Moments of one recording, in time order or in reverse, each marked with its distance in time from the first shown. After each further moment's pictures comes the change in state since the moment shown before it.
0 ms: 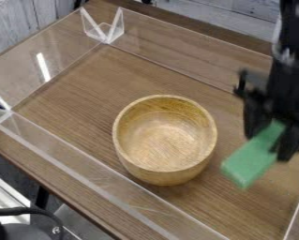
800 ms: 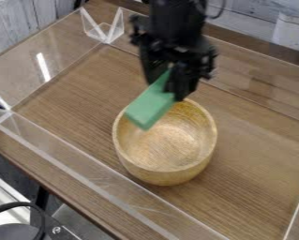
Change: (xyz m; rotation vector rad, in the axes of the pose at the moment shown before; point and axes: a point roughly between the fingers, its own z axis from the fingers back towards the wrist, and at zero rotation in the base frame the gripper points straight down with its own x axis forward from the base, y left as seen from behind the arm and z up) arm -0.051 0.106 0.023 0.035 -0.007 0.205
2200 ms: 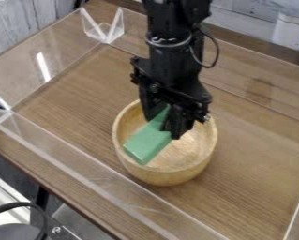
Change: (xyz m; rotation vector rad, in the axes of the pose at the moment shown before) arm -0.007 -0.026 -0.040 -0.023 0.066 -0.103
